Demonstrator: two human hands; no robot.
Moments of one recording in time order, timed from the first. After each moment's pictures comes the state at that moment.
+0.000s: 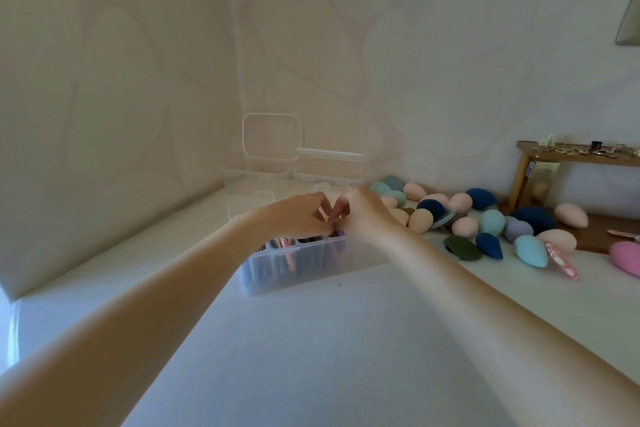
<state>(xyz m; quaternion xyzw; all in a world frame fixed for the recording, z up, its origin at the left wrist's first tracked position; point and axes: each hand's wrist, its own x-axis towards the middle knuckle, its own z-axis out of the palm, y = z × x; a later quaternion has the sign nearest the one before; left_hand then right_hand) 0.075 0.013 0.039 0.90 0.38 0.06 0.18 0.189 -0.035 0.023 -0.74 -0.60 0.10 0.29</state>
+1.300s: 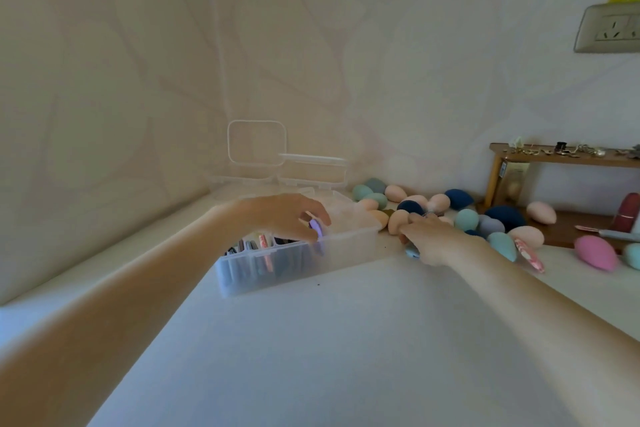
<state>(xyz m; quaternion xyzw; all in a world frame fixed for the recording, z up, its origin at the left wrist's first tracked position) 0.077 0.010 0.050 0.94 0.31 -0.01 0.16 0.300 -0.088 -0.005 -0.80 -0.59 -0.02 -0.08</state>
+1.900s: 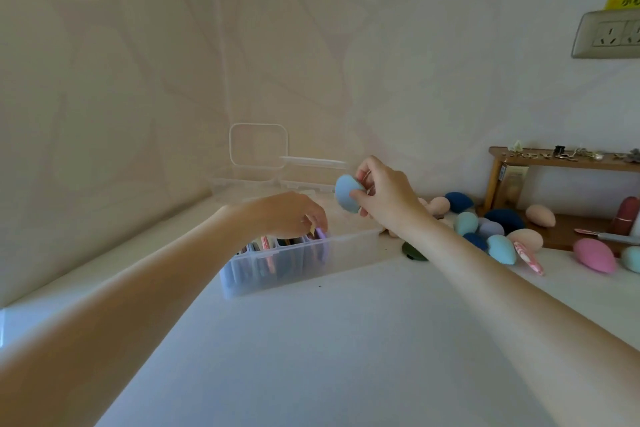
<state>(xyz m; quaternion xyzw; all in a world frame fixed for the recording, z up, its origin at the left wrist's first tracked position) 0.078 0.006 0.052 0.95 0.31 0.02 0.08 0.233 -0.071 0.043 -0.69 -0.59 0.02 0.42</state>
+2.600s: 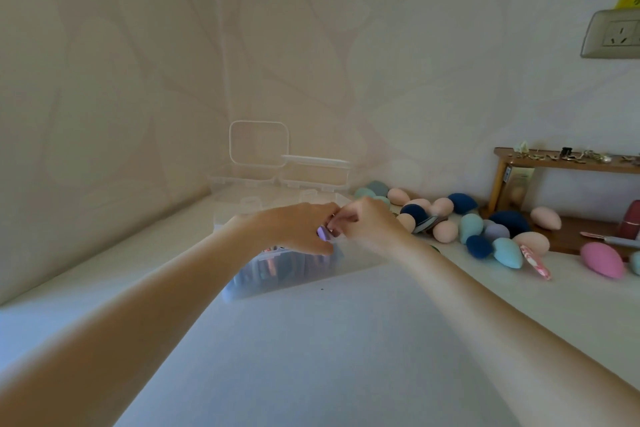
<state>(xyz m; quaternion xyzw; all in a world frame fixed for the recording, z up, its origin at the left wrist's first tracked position) 0.089 0.008 0.036 0.95 0.29 0.01 0.11 0.214 -0.062 0.019 -0.71 -0.62 0.10 0.33</state>
